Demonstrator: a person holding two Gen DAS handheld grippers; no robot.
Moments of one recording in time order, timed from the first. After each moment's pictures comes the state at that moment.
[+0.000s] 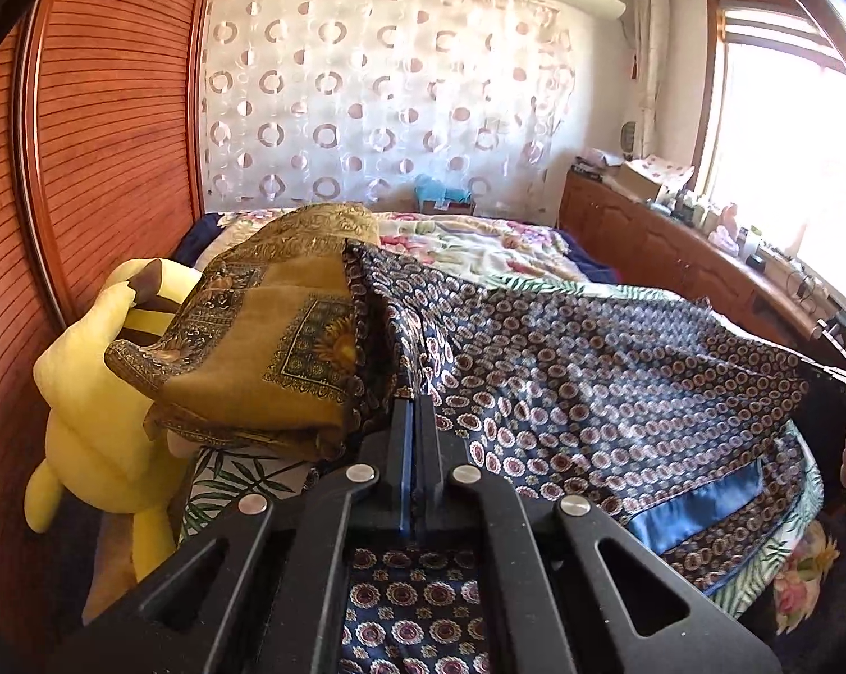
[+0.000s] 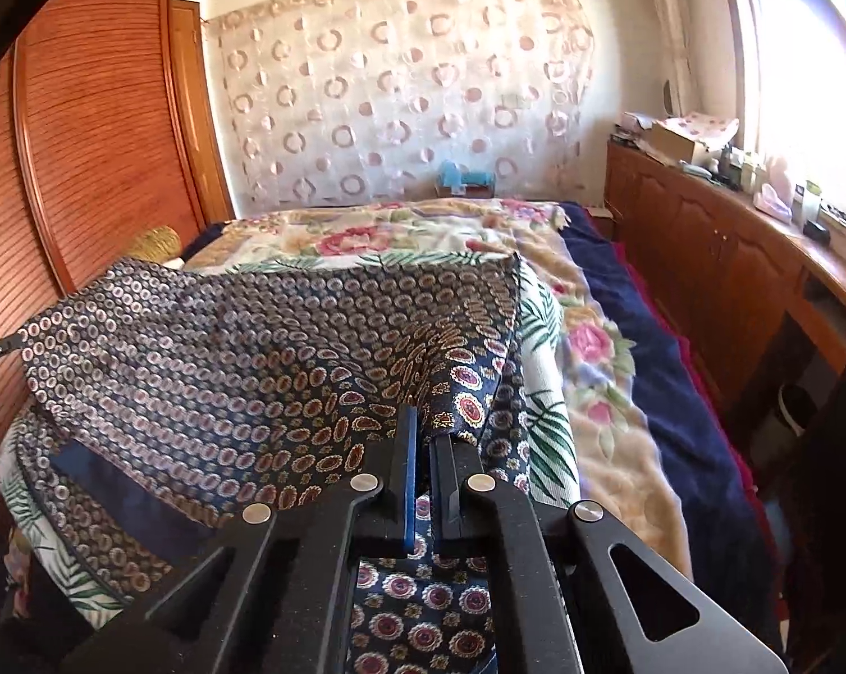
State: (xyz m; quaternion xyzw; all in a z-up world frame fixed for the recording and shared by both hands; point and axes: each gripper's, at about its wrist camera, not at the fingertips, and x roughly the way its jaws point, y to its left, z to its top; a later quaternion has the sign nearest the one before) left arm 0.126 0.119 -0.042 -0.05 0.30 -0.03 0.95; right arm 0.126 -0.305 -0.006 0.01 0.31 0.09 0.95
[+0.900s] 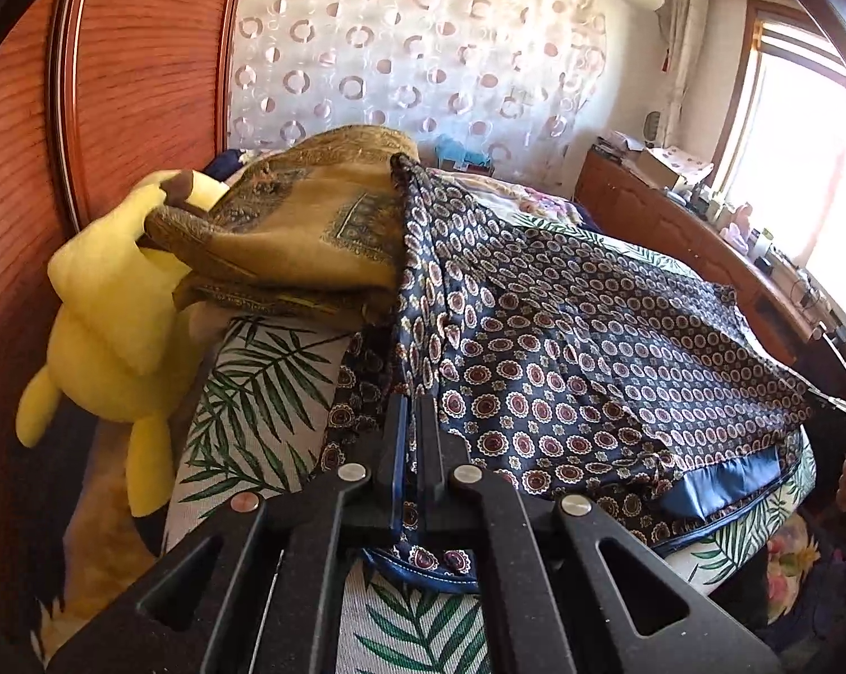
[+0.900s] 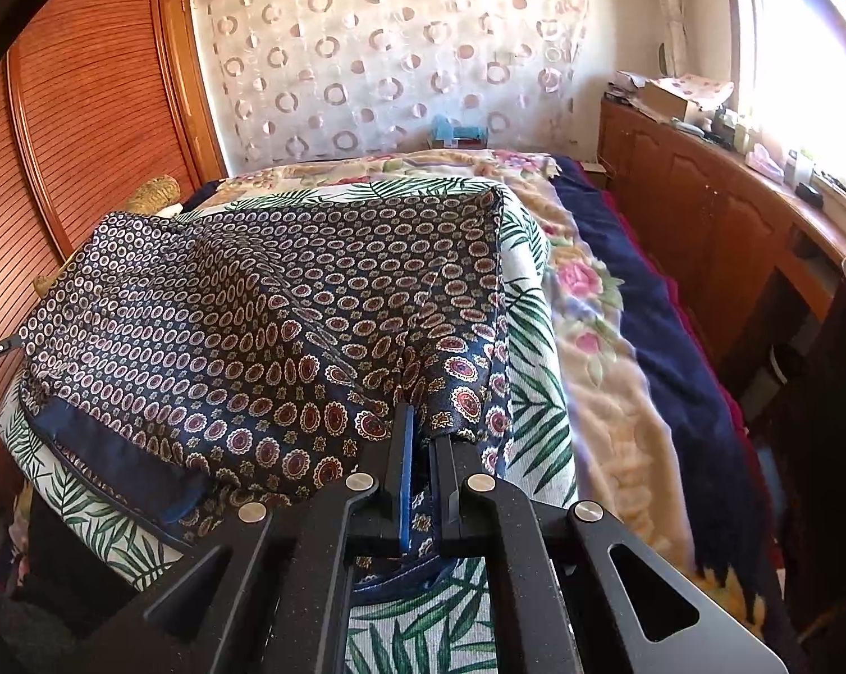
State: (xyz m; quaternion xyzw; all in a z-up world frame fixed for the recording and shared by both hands) left arm 0.094 0.149 -0.090 -0.09 0.35 -0.02 0.93; right arm 0.101 -0.325 -0.037 0.01 0.37 0.08 0.93
